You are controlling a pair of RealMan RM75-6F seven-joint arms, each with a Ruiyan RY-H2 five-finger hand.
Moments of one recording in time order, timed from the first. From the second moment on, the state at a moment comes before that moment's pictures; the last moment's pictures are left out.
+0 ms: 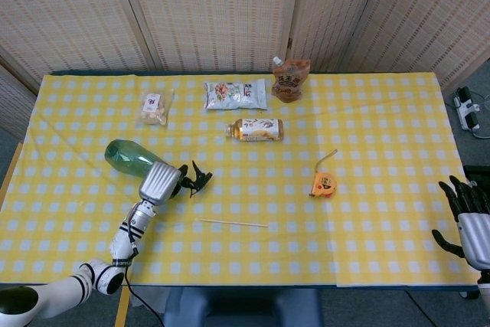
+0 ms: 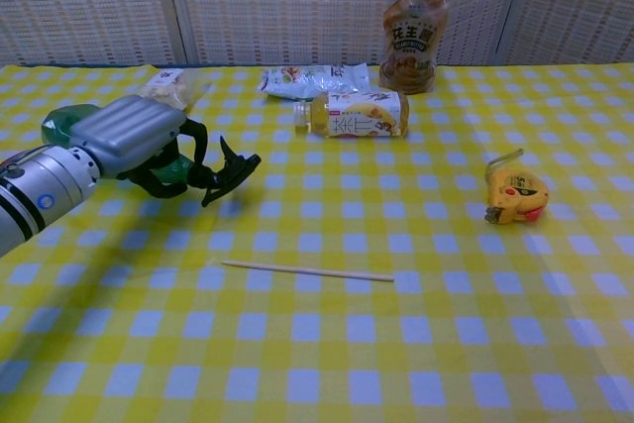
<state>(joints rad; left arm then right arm) -0.70 -1.79 -0.13 -0.98 1.41 1.13 0.28 0.04 -1.03 0.04 -1.60 -1.46 1.42 0.01</state>
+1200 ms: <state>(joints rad) -0.52 -1.31 -0.28 -1.82 1.21 1.28 0.10 0.01 -1.03 0.02 -1.62 -1.54 1.50 0.03</state>
